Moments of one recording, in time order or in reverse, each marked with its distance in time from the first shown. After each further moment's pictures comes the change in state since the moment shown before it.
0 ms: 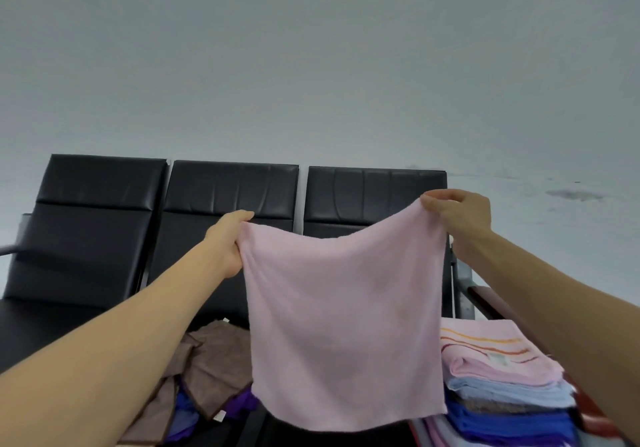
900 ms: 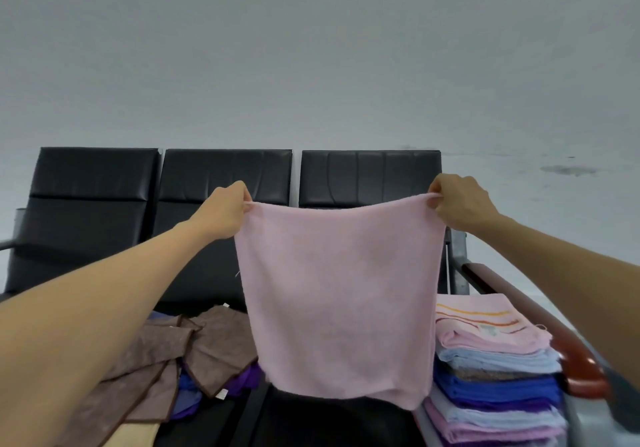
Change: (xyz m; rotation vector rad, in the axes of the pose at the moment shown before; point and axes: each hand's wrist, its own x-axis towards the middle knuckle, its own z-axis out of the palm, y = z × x) left_hand 0.003 0.015 0.001 1.432 -0.002 0.724; right_hand 0.007 0.007 -0.027 -1.034 -0.217 -0.343
